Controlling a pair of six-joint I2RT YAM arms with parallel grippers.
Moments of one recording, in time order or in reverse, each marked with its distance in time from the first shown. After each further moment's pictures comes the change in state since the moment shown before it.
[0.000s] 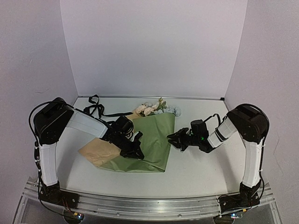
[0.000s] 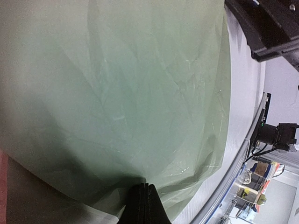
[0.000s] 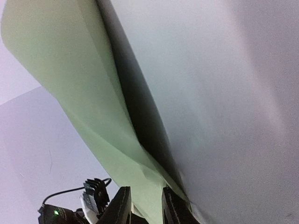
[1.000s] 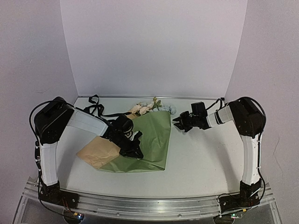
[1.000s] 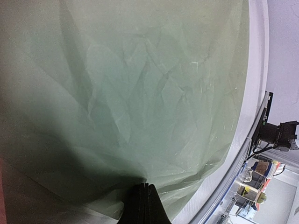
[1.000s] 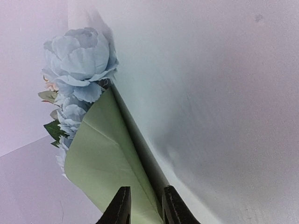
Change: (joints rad) left arm 0.016 0.011 0.035 -0.063 0.010 0.029; right arm -0.148 0.123 0.451 -0.436 0.038 -0.094
